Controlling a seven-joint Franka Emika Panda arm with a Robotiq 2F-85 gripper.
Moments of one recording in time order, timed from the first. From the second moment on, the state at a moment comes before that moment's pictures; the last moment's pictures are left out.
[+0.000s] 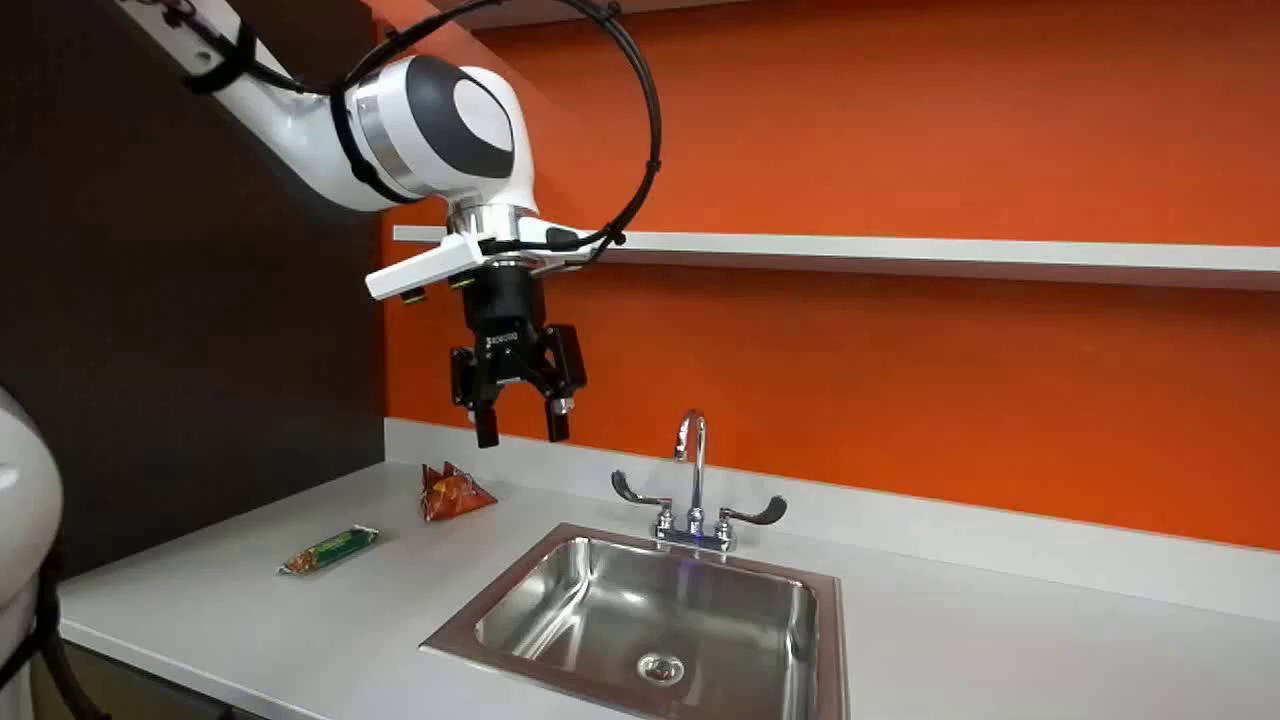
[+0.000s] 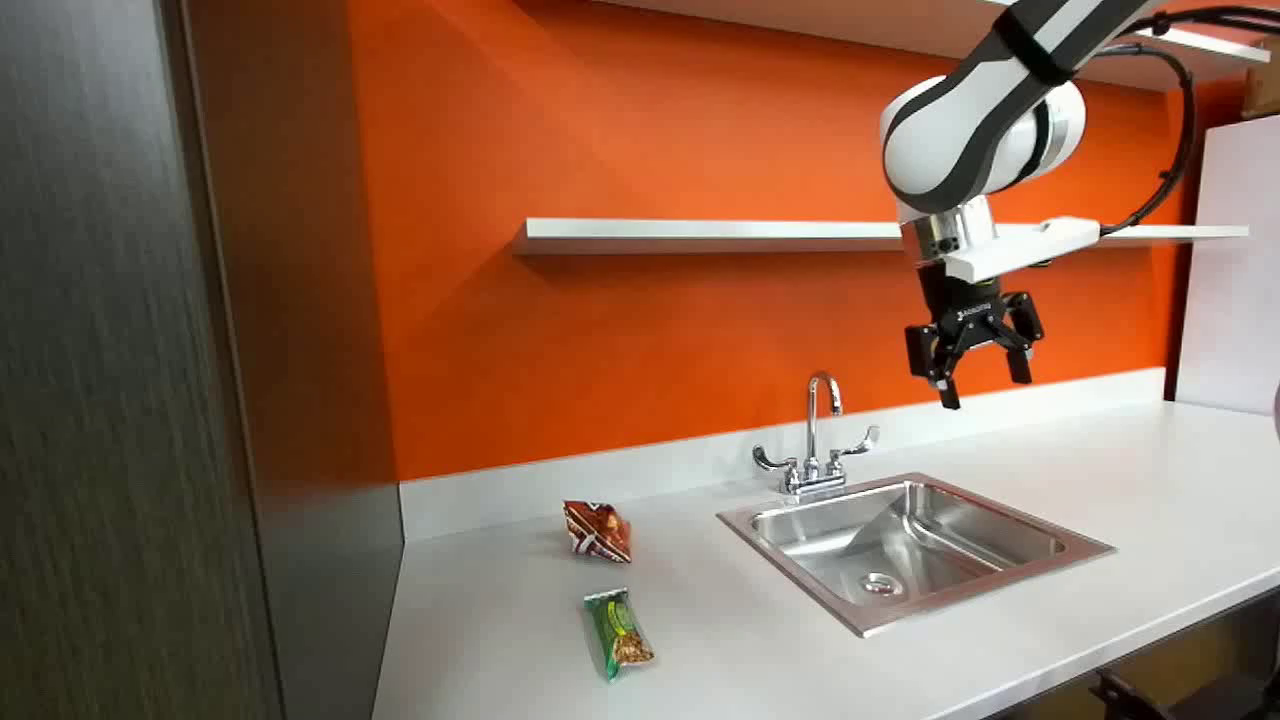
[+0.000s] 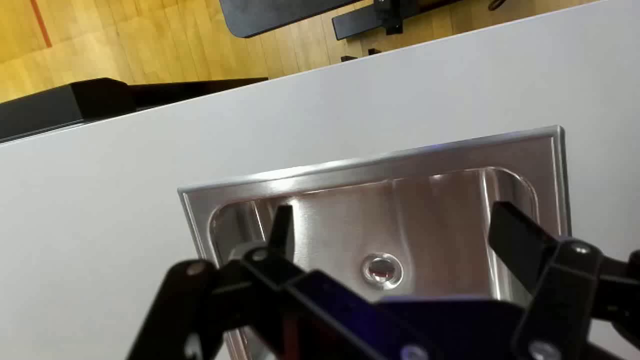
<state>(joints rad) -0.18 -0.48 0.01 -2.58 -0.29 2.01 0.16</state>
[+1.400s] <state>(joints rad) 0.11 -0.15 0.24 -2.43 -0.08 2.10 0.54</state>
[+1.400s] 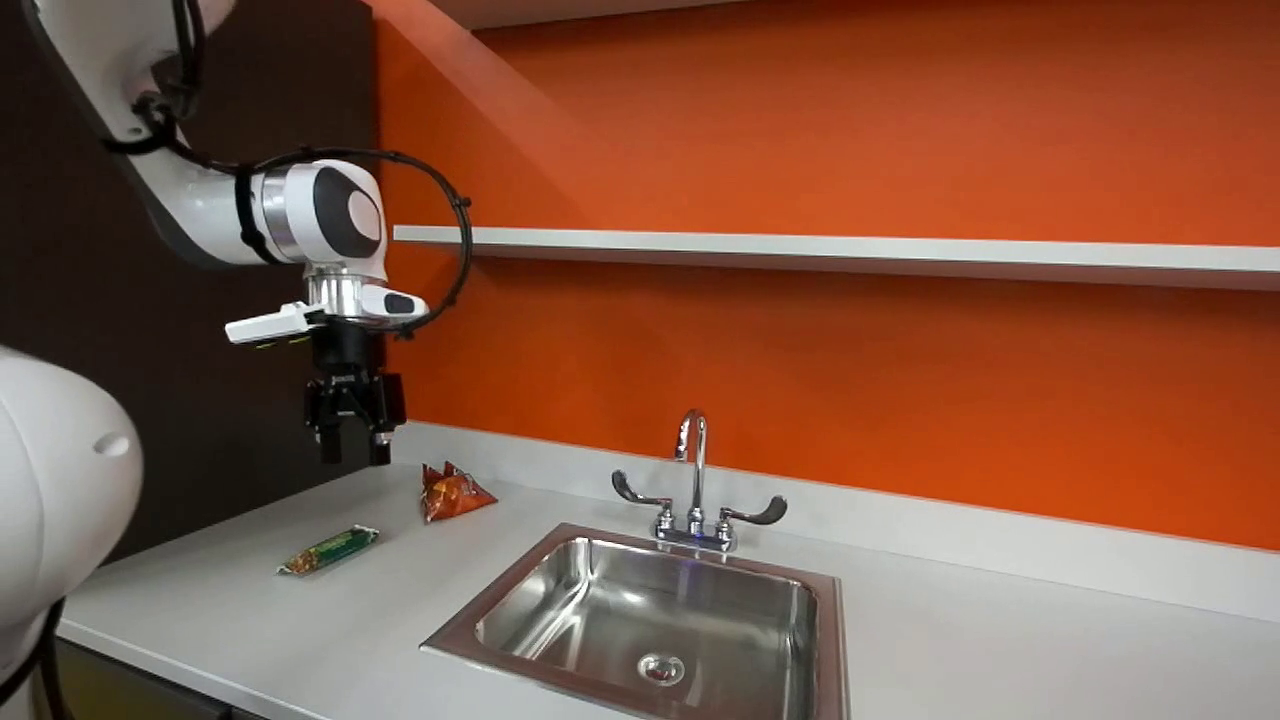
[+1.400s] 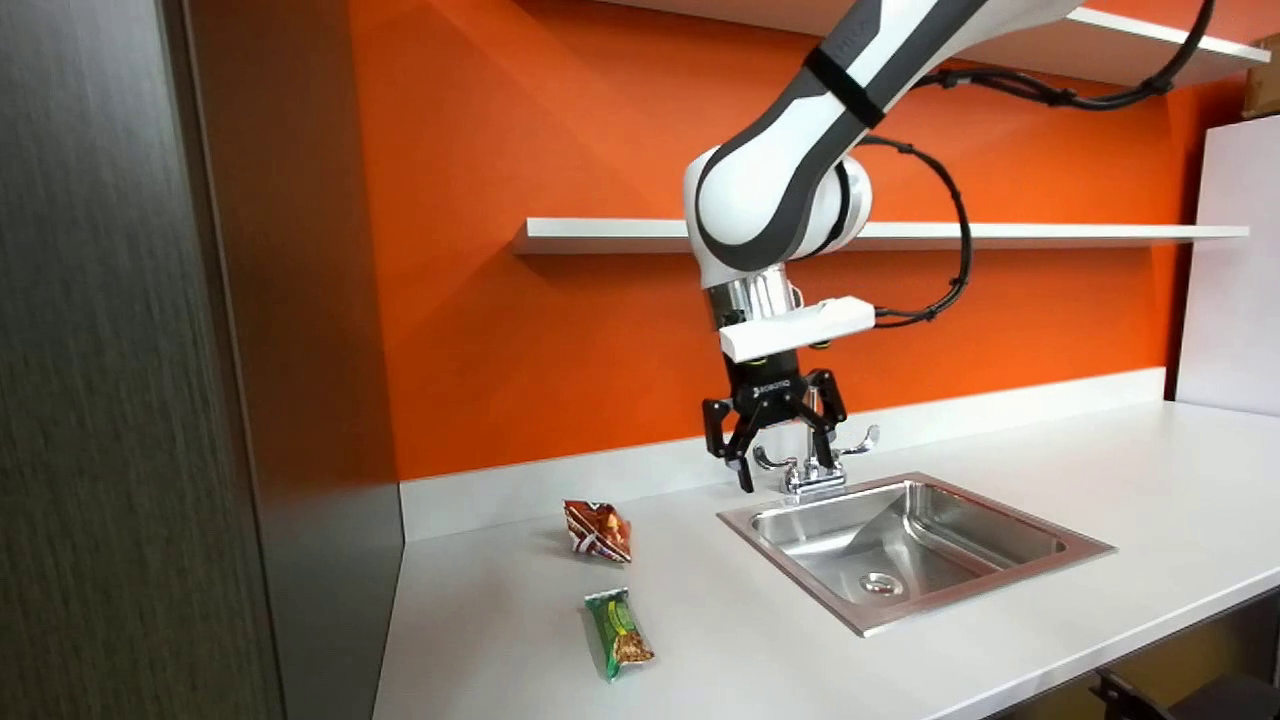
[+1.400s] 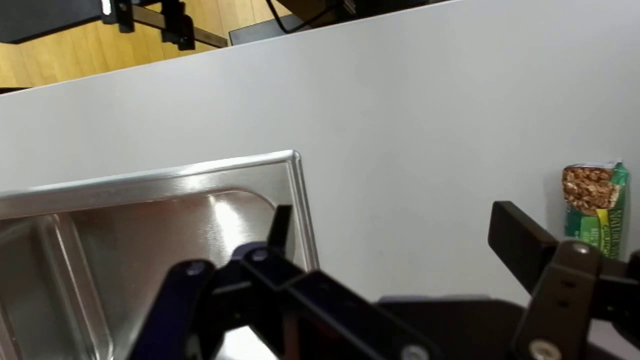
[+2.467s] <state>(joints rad) 0.28 0.30 0.24 -2.16 -0.03 2.28 0.58</state>
